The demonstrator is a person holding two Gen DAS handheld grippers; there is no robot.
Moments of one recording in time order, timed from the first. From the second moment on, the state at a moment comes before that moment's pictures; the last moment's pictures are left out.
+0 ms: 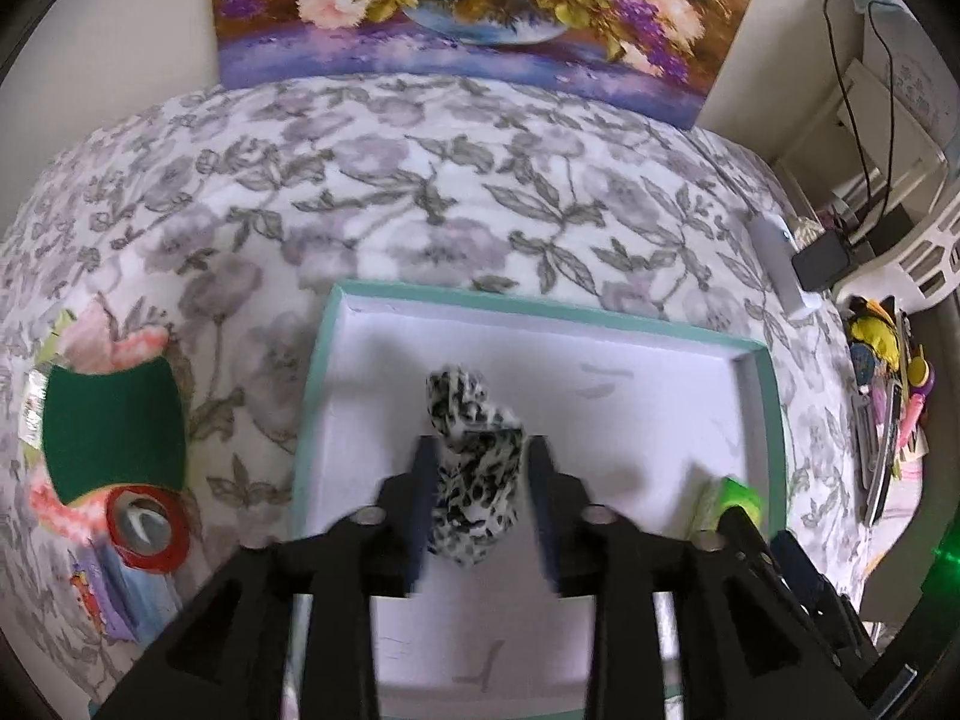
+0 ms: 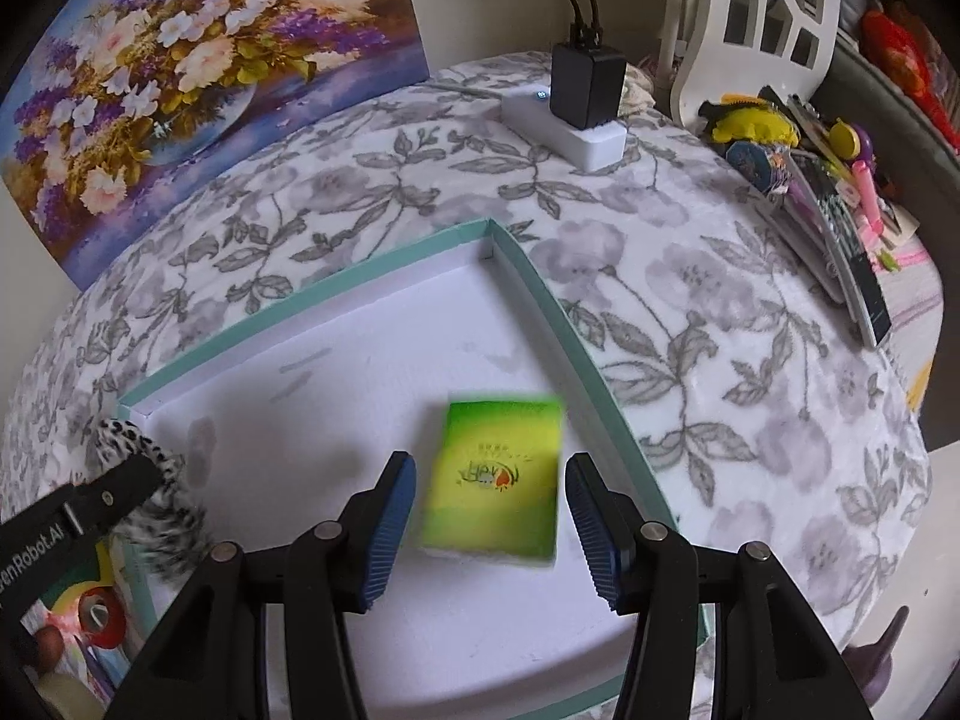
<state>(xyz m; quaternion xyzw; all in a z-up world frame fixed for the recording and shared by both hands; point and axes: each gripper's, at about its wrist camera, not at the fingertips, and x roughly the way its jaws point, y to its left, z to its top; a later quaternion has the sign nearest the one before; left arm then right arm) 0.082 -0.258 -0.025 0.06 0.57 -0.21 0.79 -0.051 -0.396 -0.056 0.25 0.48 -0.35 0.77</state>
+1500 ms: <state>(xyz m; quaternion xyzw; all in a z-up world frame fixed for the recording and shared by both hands) 0.132 -0.160 -0.016 0.00 0.55 -0.08 0.83 -0.011 -0.320 -0.033 0.15 0.47 -0.34 0.80</state>
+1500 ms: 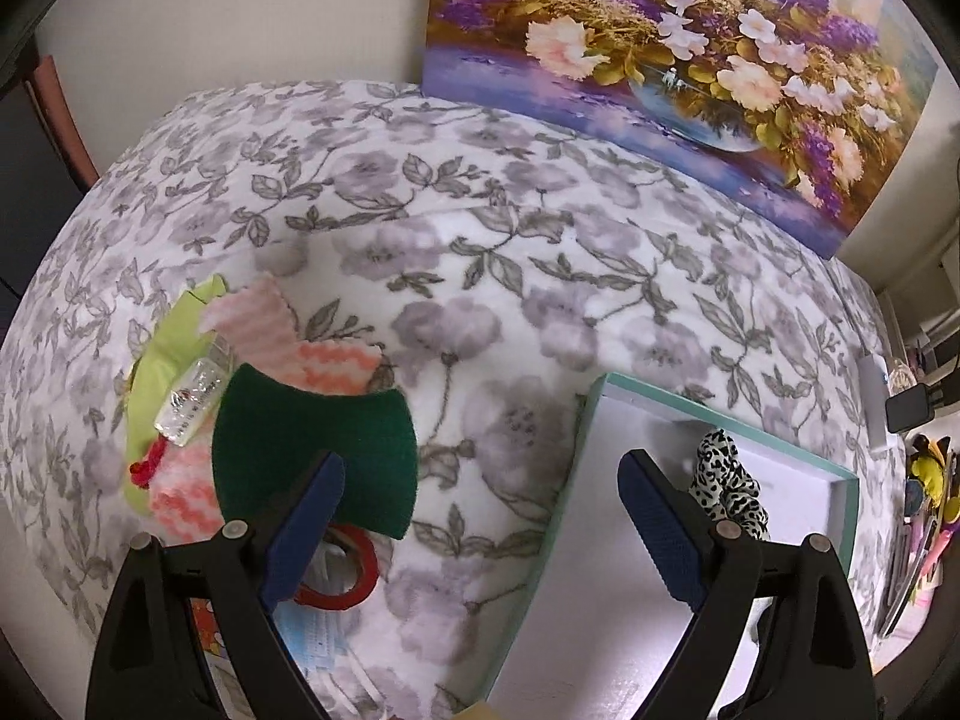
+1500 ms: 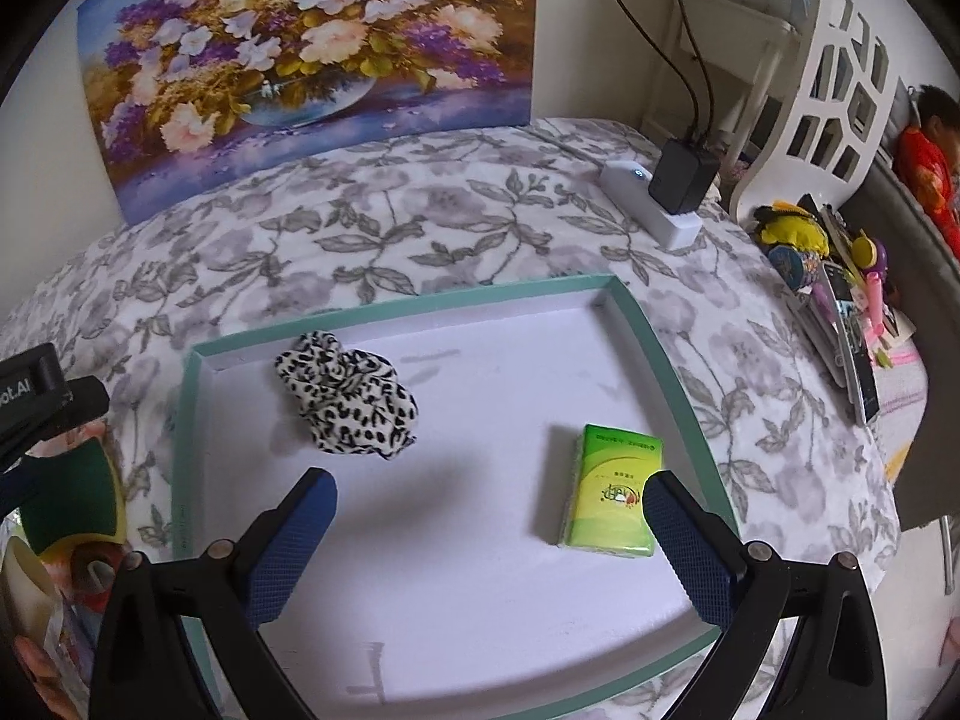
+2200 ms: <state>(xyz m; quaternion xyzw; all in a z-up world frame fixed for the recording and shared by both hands) 0.133 -0.035 0.019 -0.01 0.53 -0.02 0.85 0.007 -0.266 -0.033 0.16 0.48 -0.25 0.82</state>
